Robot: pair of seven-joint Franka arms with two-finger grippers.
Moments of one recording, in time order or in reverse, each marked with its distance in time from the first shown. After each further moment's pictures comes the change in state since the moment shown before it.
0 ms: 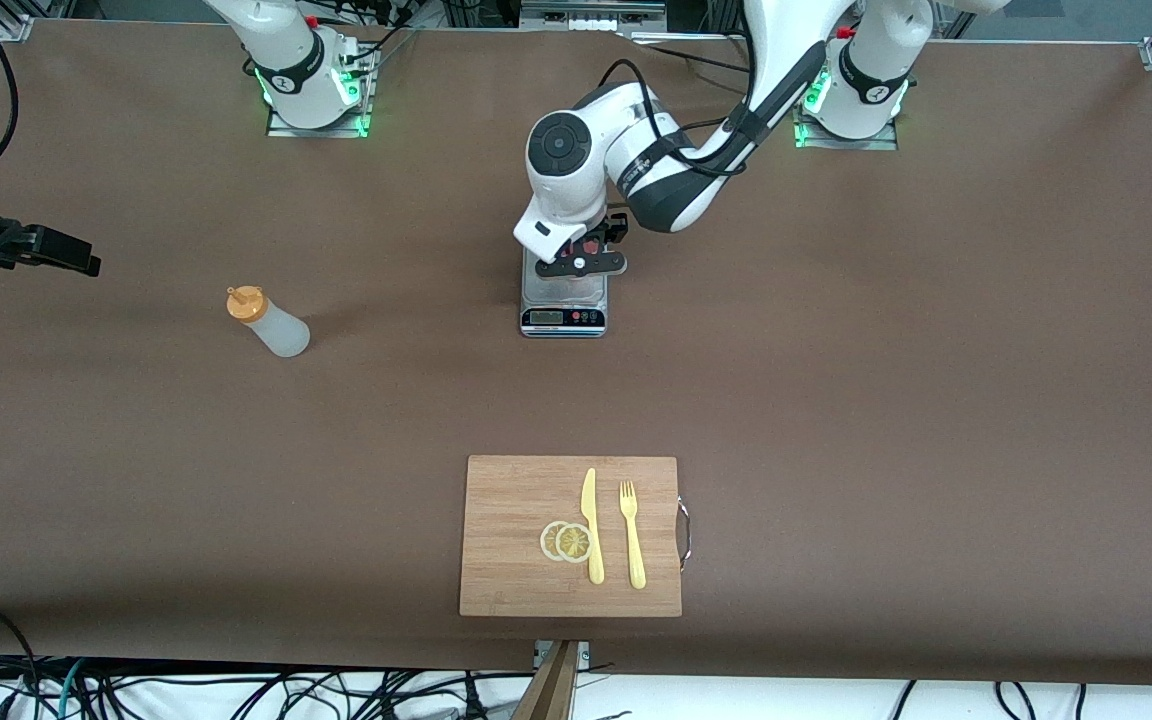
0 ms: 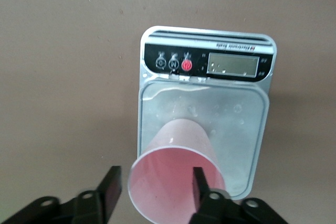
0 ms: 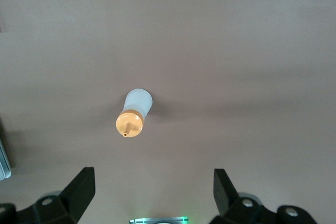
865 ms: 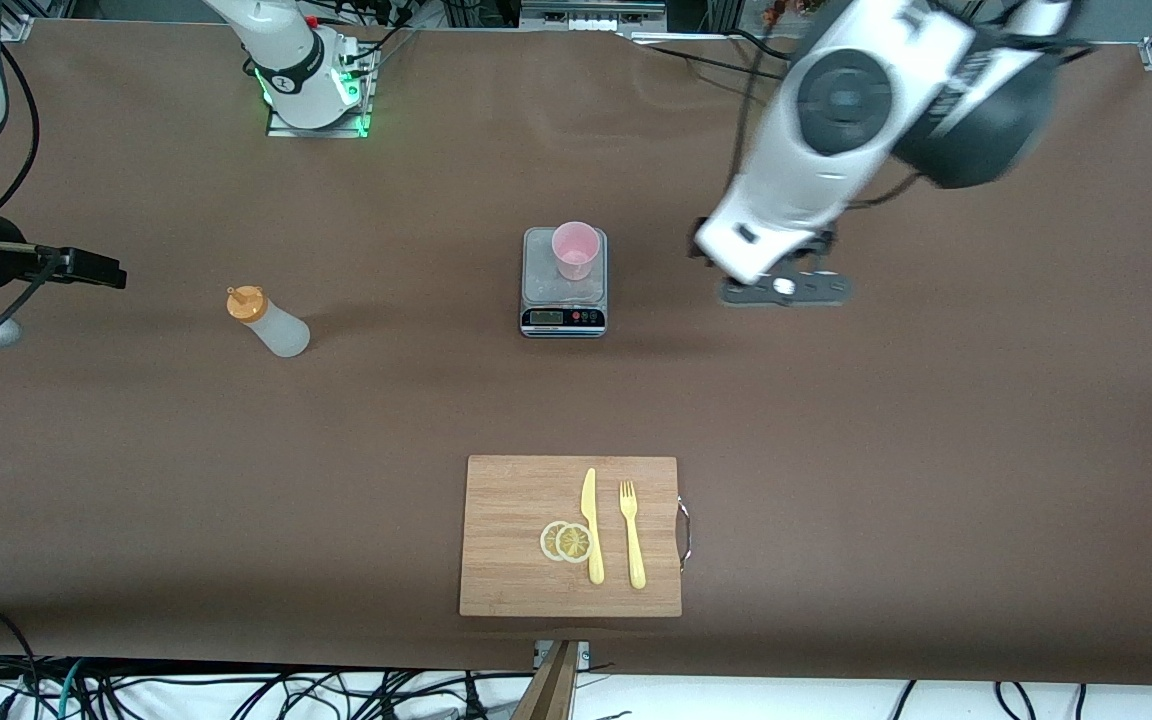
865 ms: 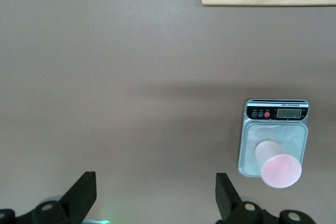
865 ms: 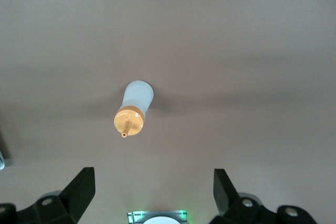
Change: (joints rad) left arm 0.420 -0.279 0.014 0.218 -0.072 -0.487 0.562; right arm 0.004 0.070 0.002 0.002 0.000 -0.019 -0.031
